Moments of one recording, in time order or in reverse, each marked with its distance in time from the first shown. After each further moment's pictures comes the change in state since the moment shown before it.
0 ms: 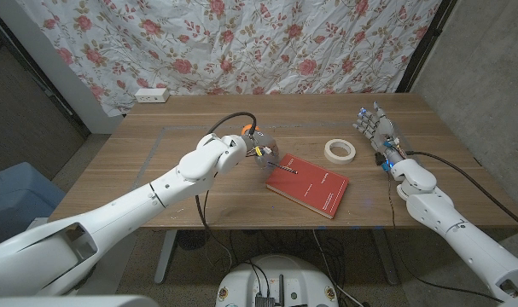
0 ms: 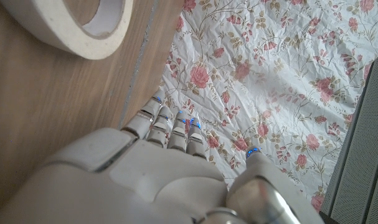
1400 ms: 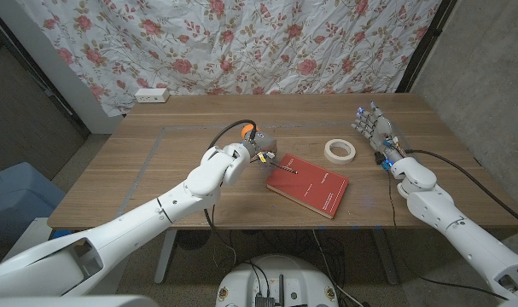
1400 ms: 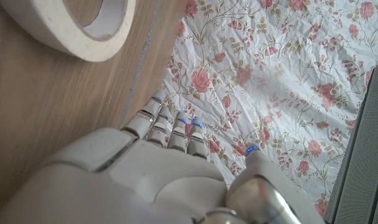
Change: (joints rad) left arm 0.075 -0.042 0.001 -0.005 0.086 0.112 0.102; left_hand 0.085 0.051 -0.104 -0.001 0.009 0.335 0.017 0.000 0.000 0.321 0.000 0.006 0.000 0.177 -0.009 0.000 0.005 0.157 -0.002 0.008 0.002; right arm 0.027 -0.003 -0.013 0.027 -0.003 -0.009 0.028; right_hand 0.012 0.012 0.013 -0.005 0.000 0.023 -0.012 0.007 0.000 0.000 0.000 0.000 -0.005 0.000 0.000 0.004 -0.009 0.000 0.000 0.000 0.000
